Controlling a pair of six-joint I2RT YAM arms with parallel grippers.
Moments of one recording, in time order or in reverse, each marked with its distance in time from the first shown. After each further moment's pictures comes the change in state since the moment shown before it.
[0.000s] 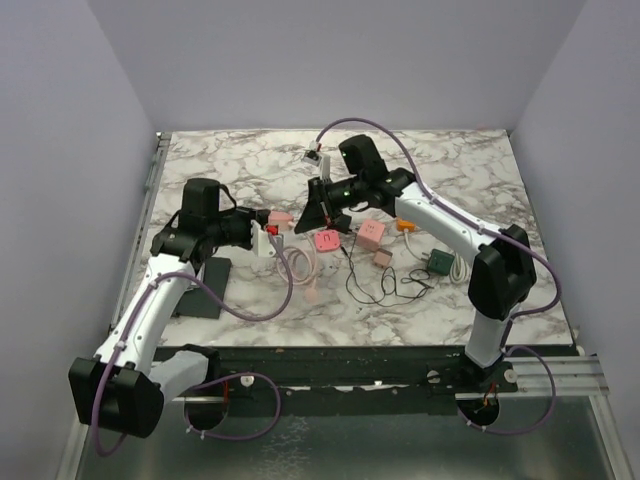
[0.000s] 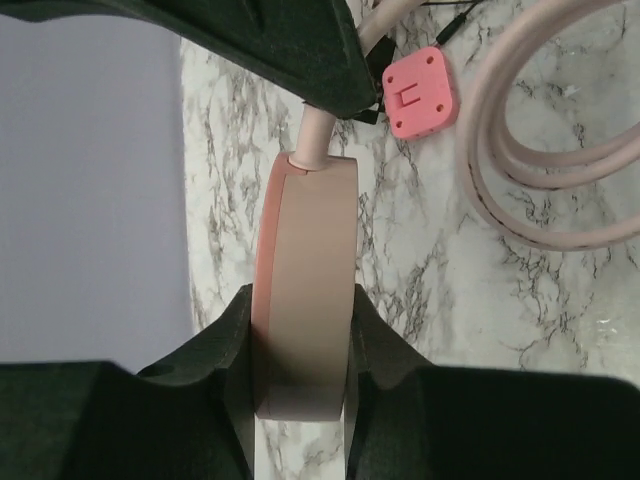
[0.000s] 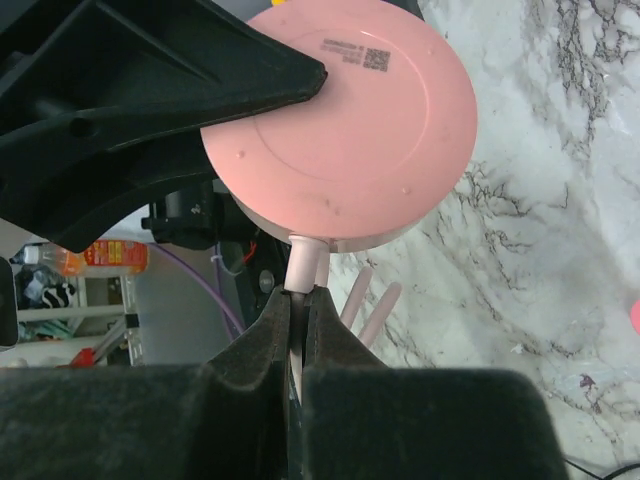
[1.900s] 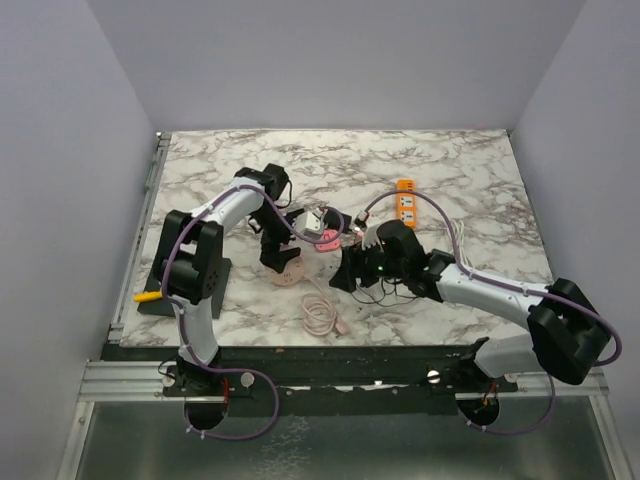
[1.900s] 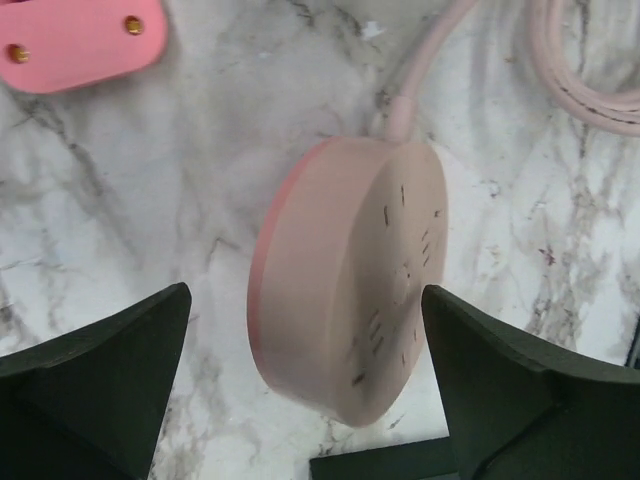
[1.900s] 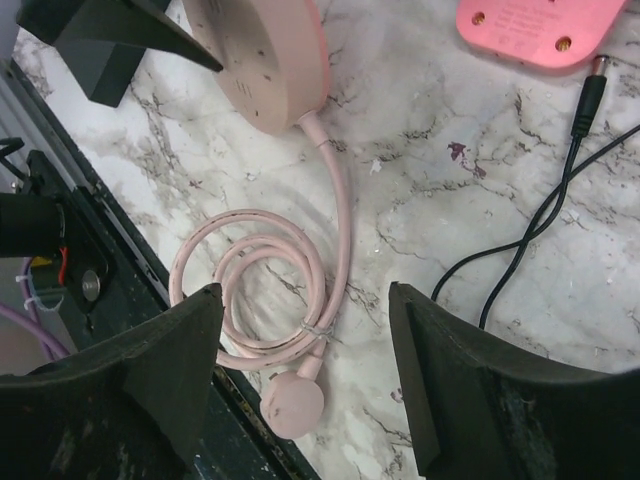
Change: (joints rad) left arm -0.156 0.880 0.533 -0.663 -0.166 -0.151; right arm 0.074 -0.513 -0.910 0.482 0.544 0.089
